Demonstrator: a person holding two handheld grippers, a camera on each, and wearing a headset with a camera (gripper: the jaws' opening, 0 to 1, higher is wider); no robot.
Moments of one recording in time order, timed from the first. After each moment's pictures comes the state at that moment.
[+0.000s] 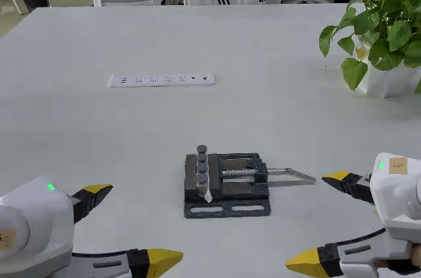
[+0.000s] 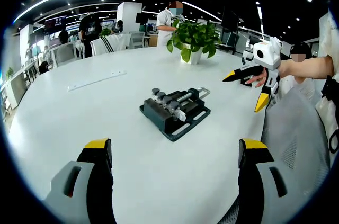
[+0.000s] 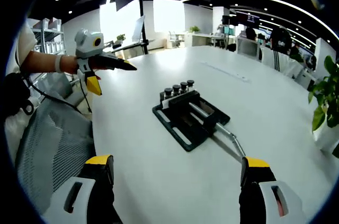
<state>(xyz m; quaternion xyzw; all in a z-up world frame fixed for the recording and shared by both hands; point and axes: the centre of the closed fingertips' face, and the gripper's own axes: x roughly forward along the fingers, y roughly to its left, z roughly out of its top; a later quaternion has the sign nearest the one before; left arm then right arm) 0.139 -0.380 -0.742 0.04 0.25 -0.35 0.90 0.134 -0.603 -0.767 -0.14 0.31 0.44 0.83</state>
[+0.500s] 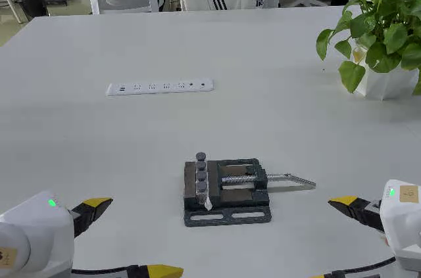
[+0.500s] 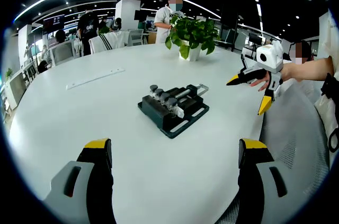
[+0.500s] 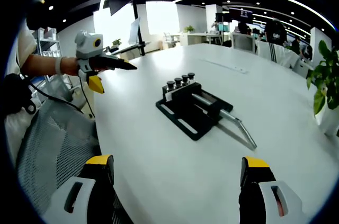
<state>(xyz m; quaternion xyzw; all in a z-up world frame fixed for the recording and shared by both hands) 0.136 -0.382 -0.745 0.04 0.26 -0.36 0.90 0.116 -0.609 -0.778 -0.11 0.32 0.43 0.84</state>
